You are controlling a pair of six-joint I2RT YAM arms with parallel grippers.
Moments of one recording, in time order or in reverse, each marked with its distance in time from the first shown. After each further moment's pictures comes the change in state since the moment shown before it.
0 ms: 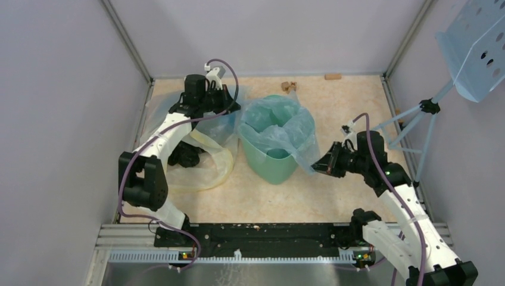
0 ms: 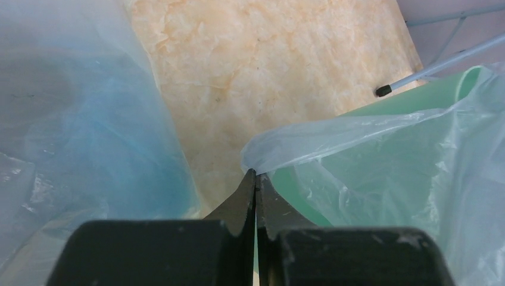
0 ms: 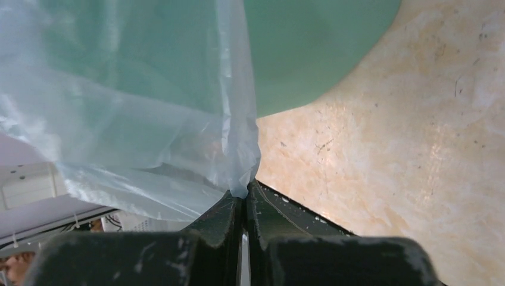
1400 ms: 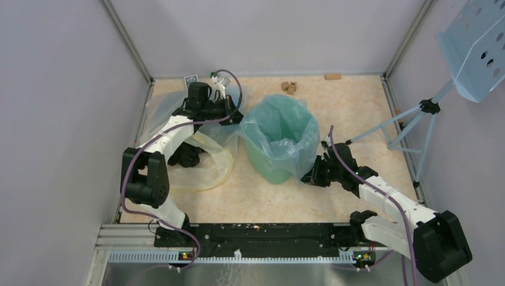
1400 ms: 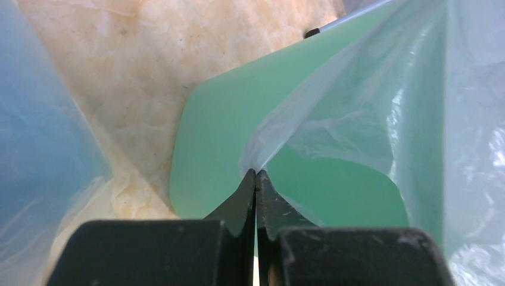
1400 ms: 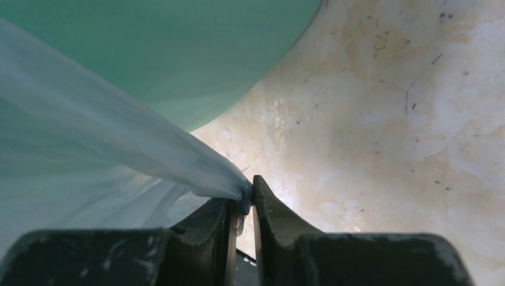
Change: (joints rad) left arm 0.004 0.033 -0.066 -0.013 0.293 -0.134; right arm 0.195 0.241 -0.311 0.381 0.223 0.018
